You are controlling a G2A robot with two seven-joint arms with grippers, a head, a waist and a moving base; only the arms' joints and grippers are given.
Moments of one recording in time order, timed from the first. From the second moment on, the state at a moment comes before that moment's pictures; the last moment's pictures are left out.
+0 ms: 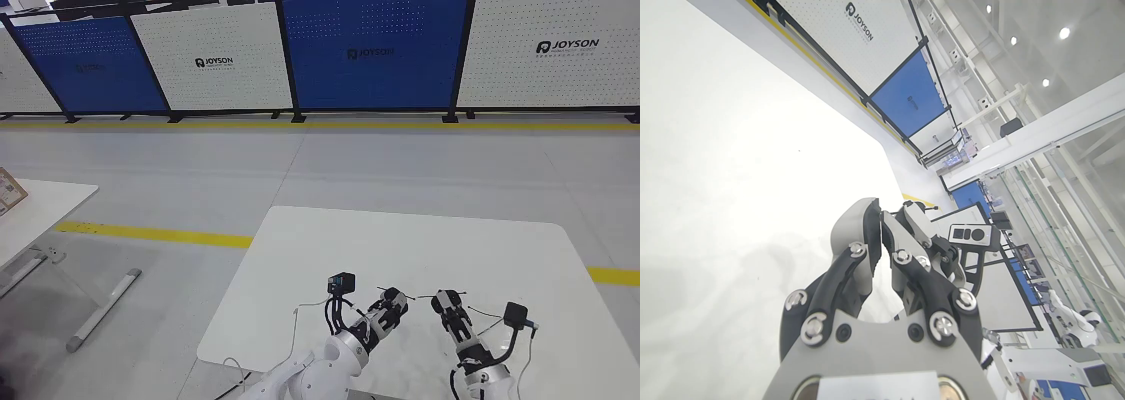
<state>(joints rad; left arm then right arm) 1.46 -1.24 -0.86 -1.86 0.30 0.26 0.03 -1.68 -1.24 1.23 -1.79 -0.24 -0.17 0.02</state>
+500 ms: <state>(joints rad) 1.45 -1.22 -0.90 -1.84 0.42 0.22 -0.14 -1.69 -1.24 1.24 -1.79 -0.23 -0.17 0.01</state>
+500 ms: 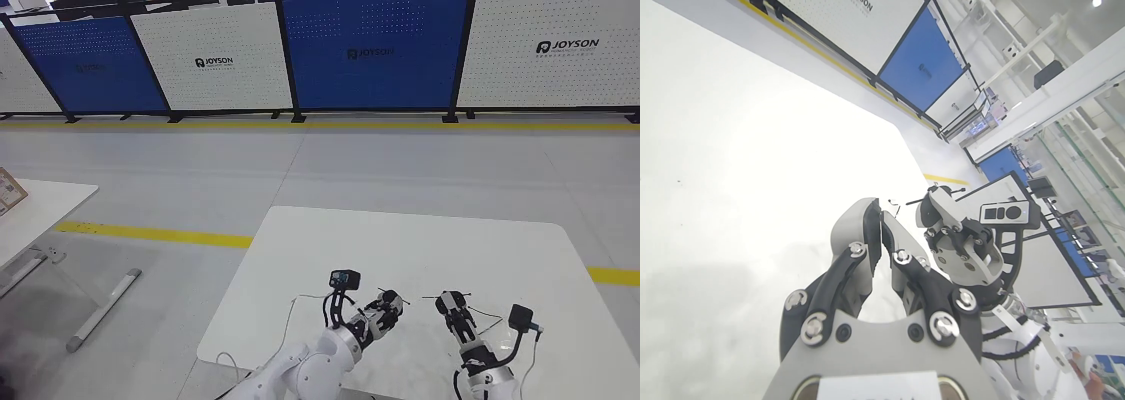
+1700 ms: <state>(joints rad) 1.43 -1.21 -0.94 -1.79 0.34 0.08 -0.21 -1.70 -1.26 1.20 -1.75 -0.23 -0.13 -0.04</state>
